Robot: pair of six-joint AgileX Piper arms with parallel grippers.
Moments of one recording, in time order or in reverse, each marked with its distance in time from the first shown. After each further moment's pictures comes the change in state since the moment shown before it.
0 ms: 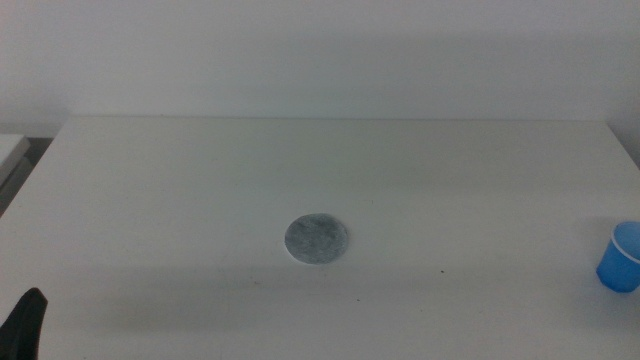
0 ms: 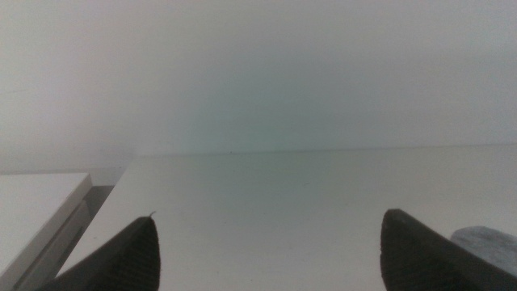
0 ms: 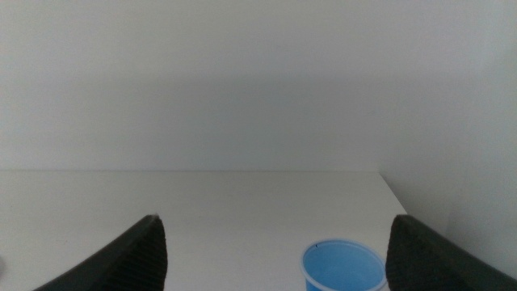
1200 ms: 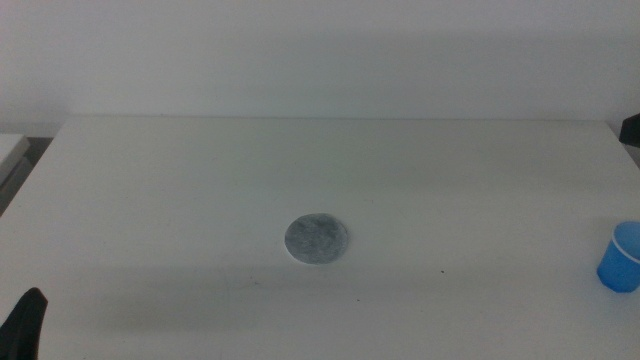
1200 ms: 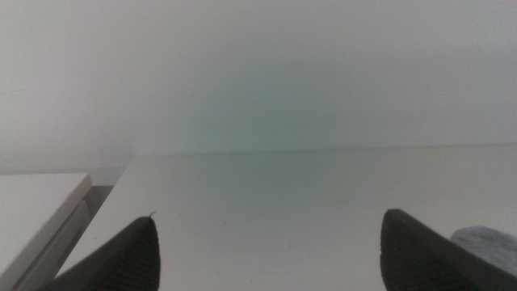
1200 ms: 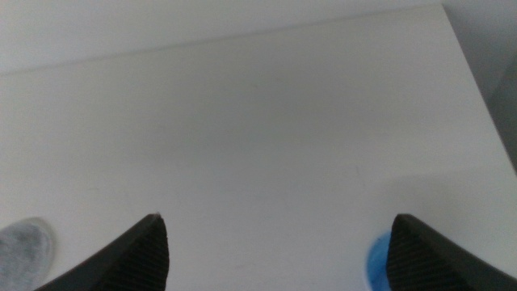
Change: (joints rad) left arm 0.000 0.000 0.000 0.000 0.000 0.000; right arm 0.000 1.060 -0.926 0.117 0.538 0.070
